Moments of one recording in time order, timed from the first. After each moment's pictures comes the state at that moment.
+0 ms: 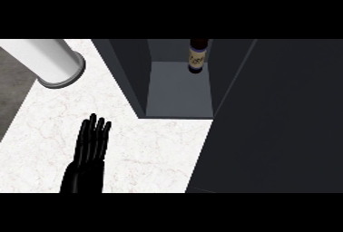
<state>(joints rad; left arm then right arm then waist) 0.10 0.36 -0.59 -1.84 0.50 0.54 -0.48 0.27 -0.26 0.59 -2.51 -0.09 0.25 0.45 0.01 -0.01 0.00</state>
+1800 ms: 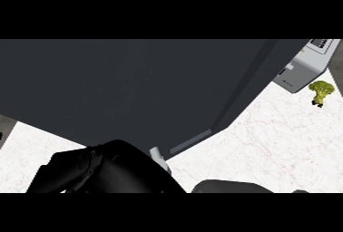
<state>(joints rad) 0.45 0.73 -0.06 -1.98 0.89 0.02 -0.54 -0.86 -0.01 0.73 -1.89 -0.25 -0.41 0.68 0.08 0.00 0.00</state>
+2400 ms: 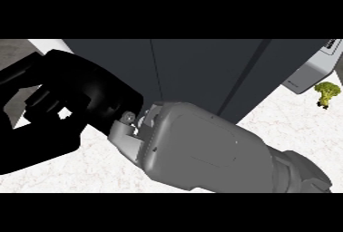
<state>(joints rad) 0.42 0.77 0.05 -1.95 0.97 -0.06 -0.49 -1.25 0.00 0.56 -1.37 -0.66 -0.24 0.57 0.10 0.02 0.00</state>
